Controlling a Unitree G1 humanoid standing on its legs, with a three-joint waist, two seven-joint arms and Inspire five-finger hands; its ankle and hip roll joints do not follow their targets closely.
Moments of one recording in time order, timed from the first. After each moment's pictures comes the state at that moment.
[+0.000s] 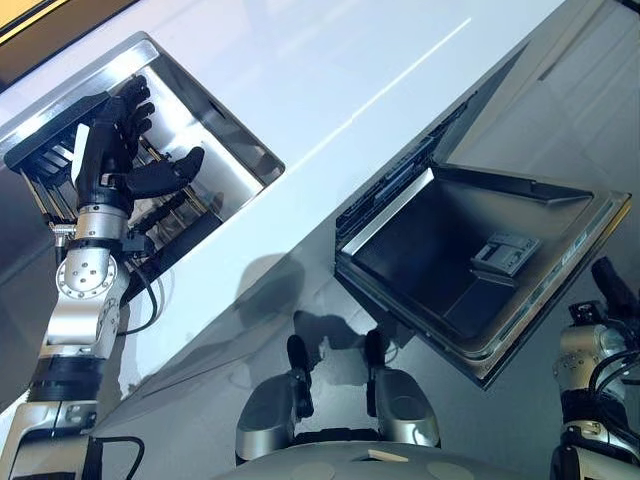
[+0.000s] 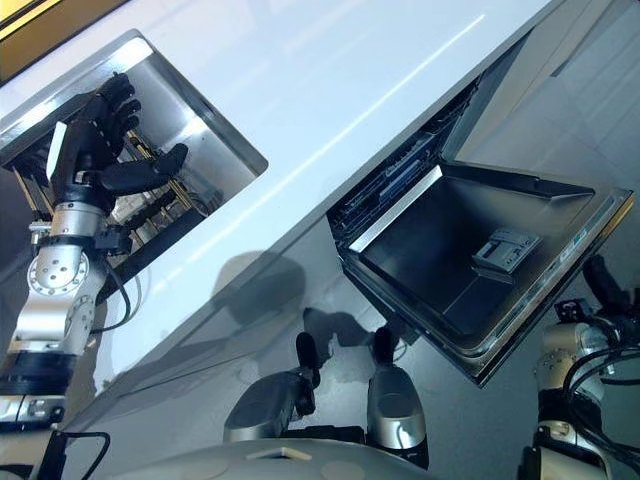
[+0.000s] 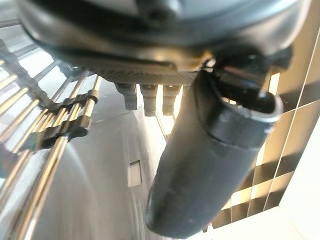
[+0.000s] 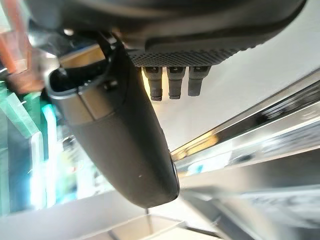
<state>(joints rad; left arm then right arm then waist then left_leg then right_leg) -0.25 0.68 0.11 0.11 -0.41 -0.22 0.11 -0.15 -0.48 -0.42 0.63 1.05 -0.21 -0.50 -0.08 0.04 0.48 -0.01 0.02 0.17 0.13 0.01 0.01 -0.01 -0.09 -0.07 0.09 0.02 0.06</state>
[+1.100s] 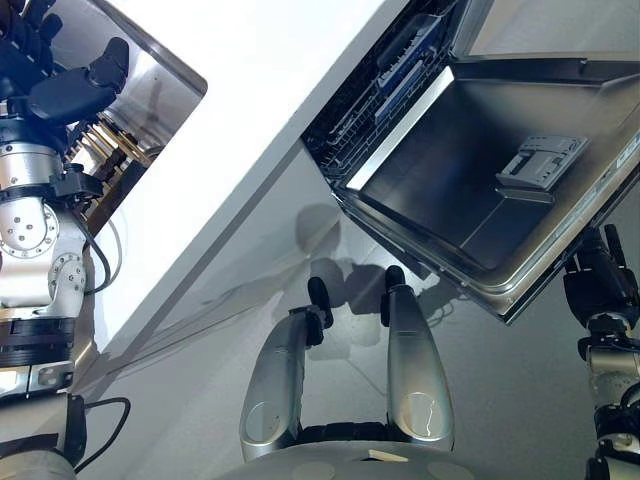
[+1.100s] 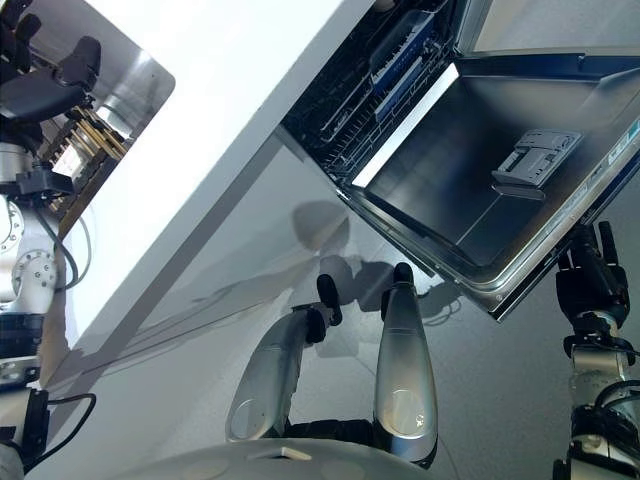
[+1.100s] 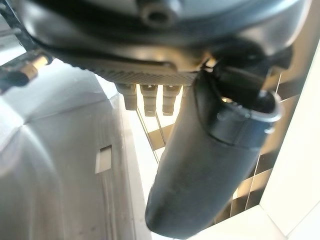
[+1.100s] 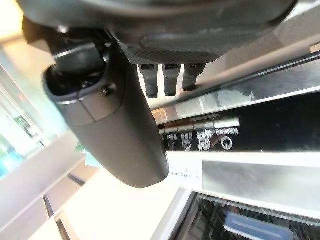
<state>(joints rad) -0.38 0.80 0.20 0.09 -0.63 -0.29 0.20 -0.04 -0.62 -0.34 0.61 1.35 -0.01 0.39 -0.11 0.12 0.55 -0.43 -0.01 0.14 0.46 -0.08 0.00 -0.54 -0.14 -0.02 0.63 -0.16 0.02</state>
